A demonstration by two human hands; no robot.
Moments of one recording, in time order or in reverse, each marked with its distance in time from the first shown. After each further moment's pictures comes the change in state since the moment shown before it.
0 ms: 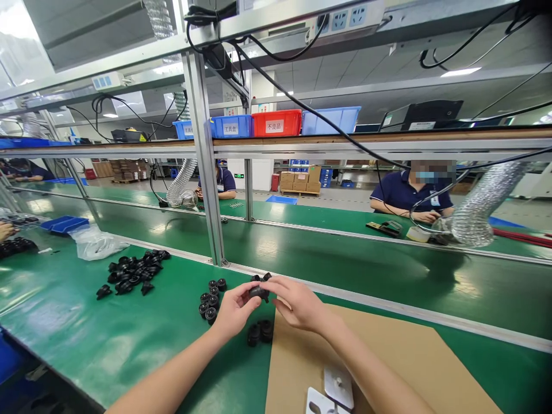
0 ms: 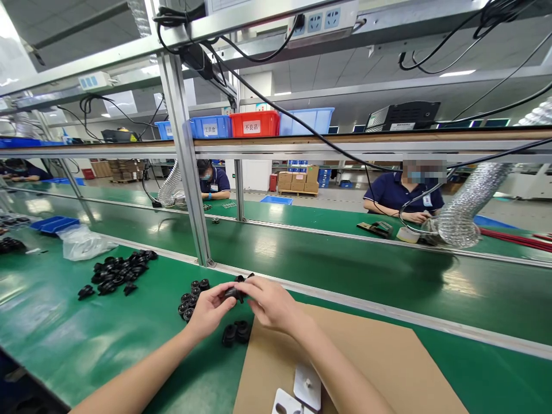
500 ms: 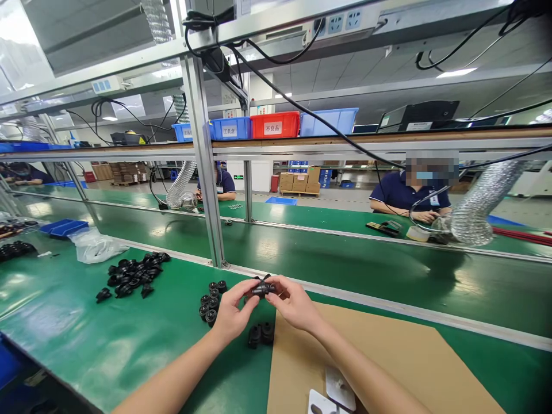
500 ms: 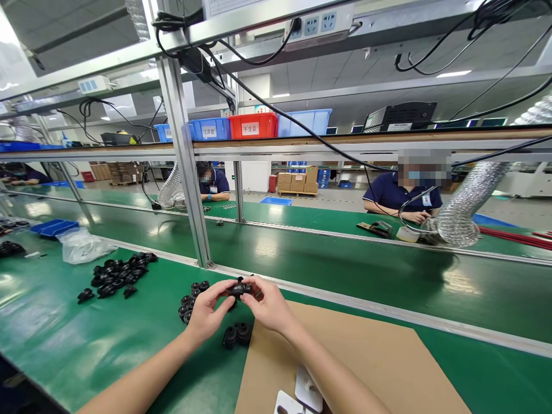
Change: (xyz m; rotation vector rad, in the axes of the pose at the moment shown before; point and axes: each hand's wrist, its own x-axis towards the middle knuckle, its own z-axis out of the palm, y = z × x) left_hand 0.001 0.004 -0.005 0.173 0.059 0.146; right_hand 0.006 0.000 0.024 0.476 0.191 0.392
